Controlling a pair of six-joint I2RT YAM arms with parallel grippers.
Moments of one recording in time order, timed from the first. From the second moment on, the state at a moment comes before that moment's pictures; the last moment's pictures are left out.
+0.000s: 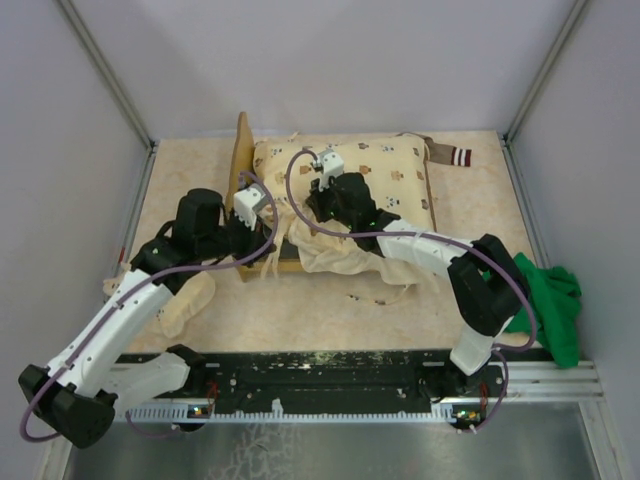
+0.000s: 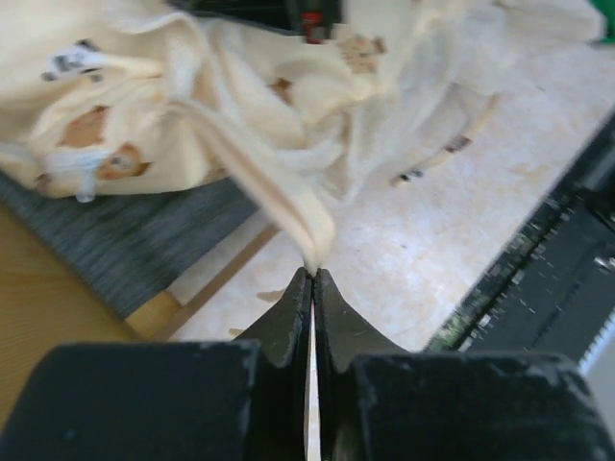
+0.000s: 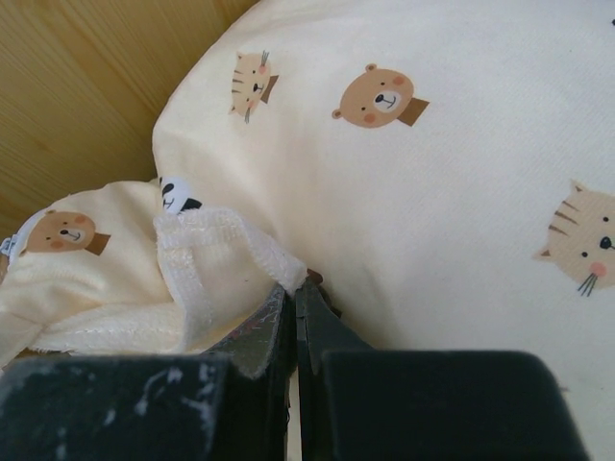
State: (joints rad) left arm -0.53 1.02 1.03 -0.58 0.27 0.01; right arm 0.71 1.71 1.14 0.27 0.01 0.14
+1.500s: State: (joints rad) left arm -0.53 0.98 0.90 -0.08 0.28 0.19; right arm 0.70 1.66 1.09 0.30 0.00 0.13
